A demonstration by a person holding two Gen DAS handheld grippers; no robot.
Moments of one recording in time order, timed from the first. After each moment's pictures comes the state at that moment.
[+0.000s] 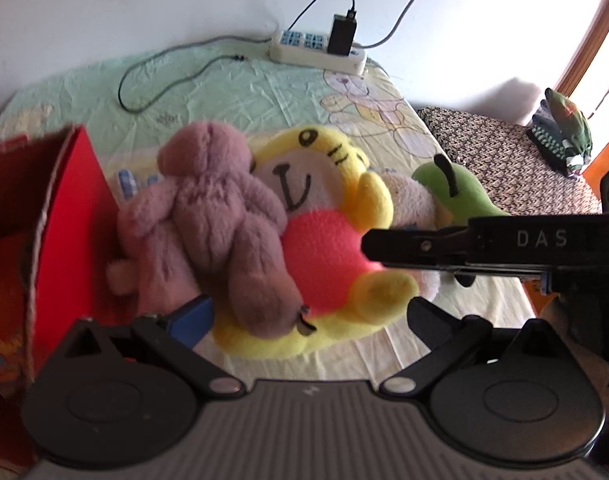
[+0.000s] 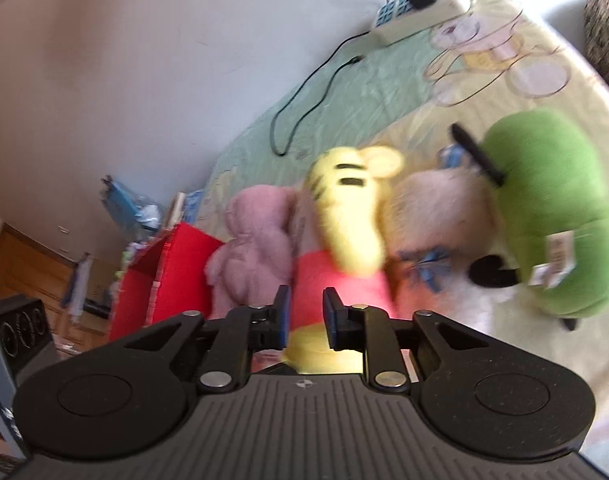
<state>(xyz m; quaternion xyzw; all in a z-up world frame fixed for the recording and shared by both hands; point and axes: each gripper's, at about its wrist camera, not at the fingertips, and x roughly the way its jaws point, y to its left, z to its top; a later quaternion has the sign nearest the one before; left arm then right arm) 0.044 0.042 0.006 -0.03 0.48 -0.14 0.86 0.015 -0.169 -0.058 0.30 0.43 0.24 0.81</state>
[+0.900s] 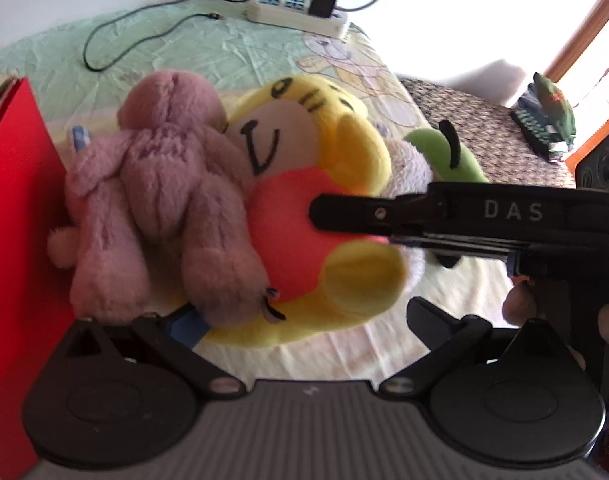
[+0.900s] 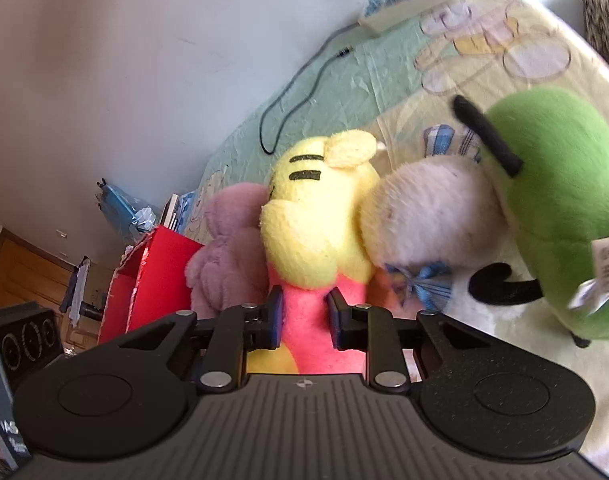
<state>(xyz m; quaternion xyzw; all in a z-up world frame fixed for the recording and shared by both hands) 0.053 0.027 -0.016 -0.06 0.52 -0.18 0.83 0.022 -0.172 -0.075 0.32 0.43 0.25 0.81</state>
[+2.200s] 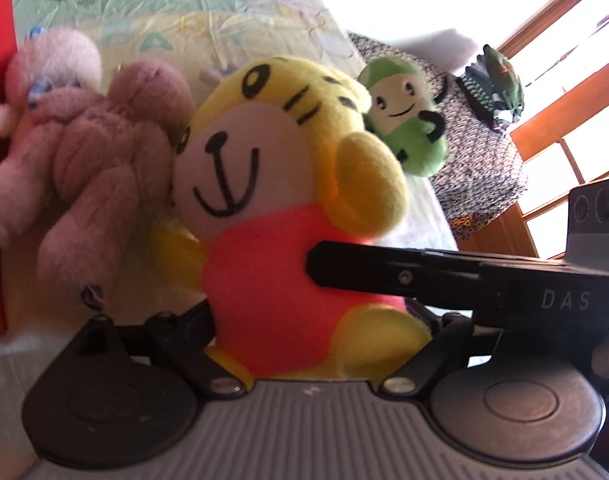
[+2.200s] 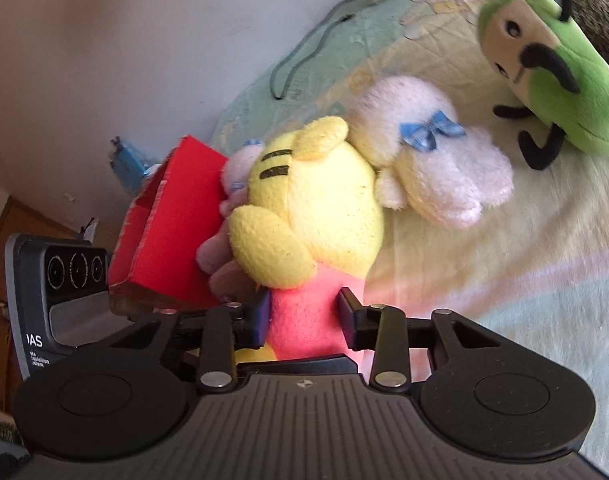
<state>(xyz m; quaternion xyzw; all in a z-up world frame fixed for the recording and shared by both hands) -0.015 0.019 -0.046 -0.10 0.55 -0.26 0.79 -0.070 -0.189 -0.078 0.30 0.45 0.28 0.79</state>
